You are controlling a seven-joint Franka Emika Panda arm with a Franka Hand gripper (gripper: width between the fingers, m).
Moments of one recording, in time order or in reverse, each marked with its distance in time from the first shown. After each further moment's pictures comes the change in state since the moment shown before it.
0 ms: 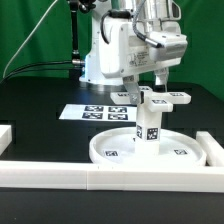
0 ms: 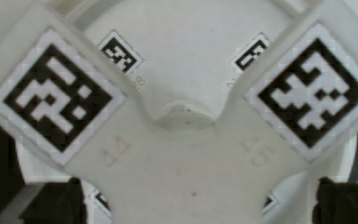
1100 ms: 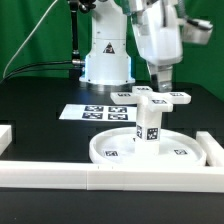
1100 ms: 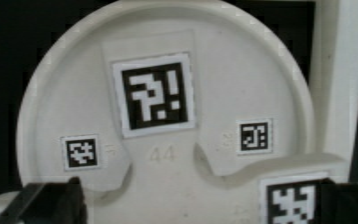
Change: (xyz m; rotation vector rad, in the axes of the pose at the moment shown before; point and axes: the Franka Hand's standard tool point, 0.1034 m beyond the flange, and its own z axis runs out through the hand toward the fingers) arm -0.026 0.006 -0.016 -0.095 -0.016 -0.751
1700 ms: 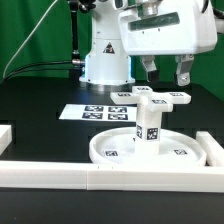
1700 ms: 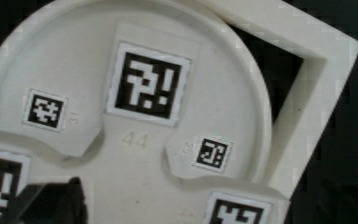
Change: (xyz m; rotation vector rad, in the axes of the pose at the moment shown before) arm 0.001 -0.006 0.001 -0.011 0.013 -0.463
